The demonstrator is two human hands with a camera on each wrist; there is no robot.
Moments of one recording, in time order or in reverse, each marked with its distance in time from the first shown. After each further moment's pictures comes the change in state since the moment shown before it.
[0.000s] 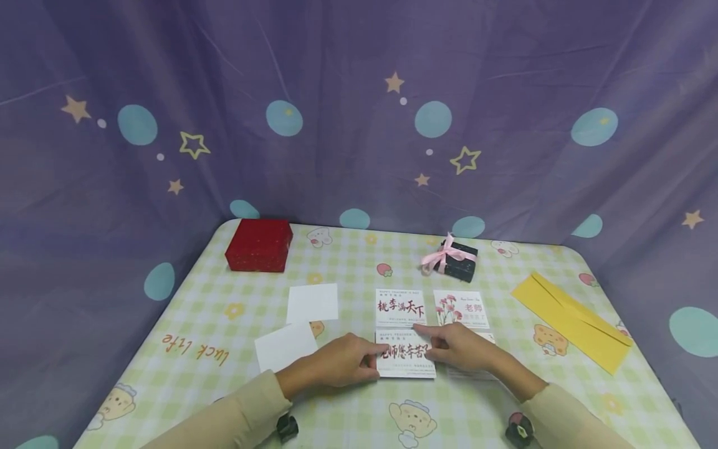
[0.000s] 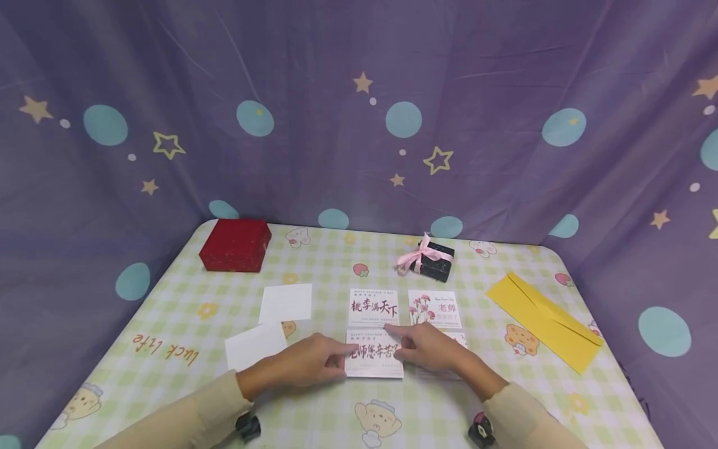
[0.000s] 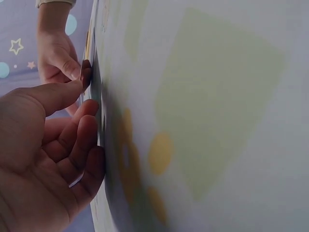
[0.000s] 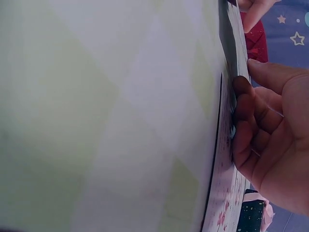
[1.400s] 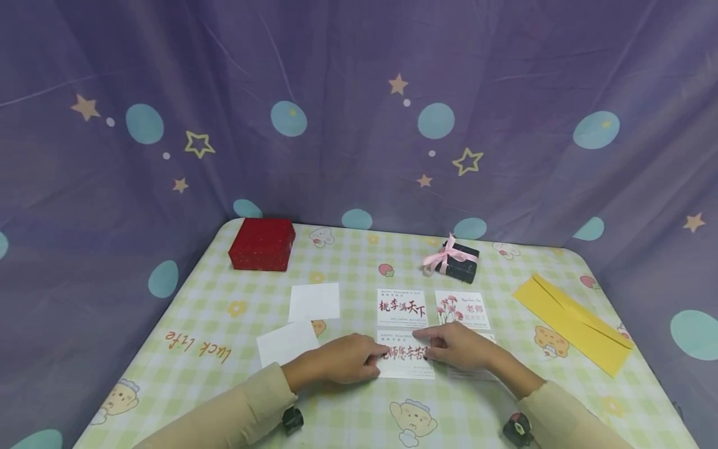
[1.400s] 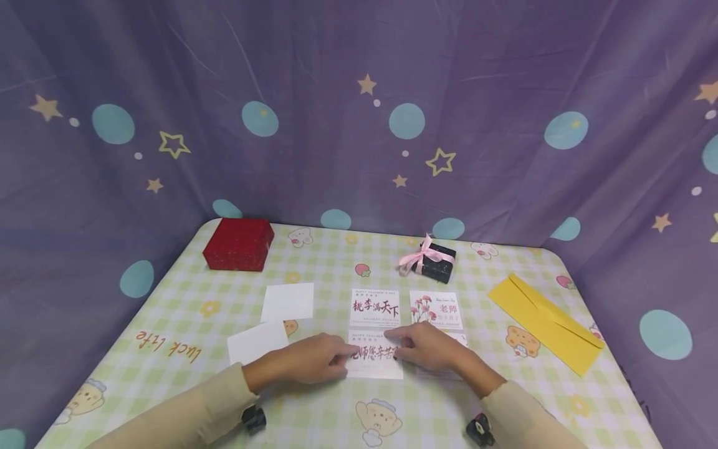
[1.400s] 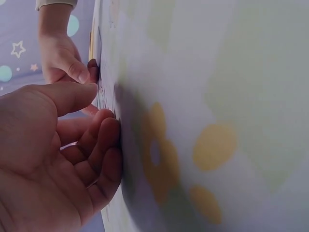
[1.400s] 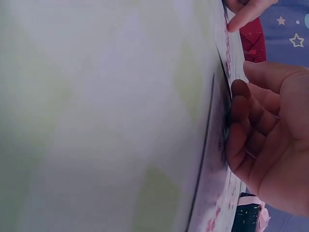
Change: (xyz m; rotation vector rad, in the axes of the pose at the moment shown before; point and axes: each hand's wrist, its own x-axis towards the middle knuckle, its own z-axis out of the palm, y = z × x) left_hand 0.005 0.006 -0.005 0.112 -0.091 -0.048; right_hand 0.005 0.000 0.001 0.003 -0.013 0.012
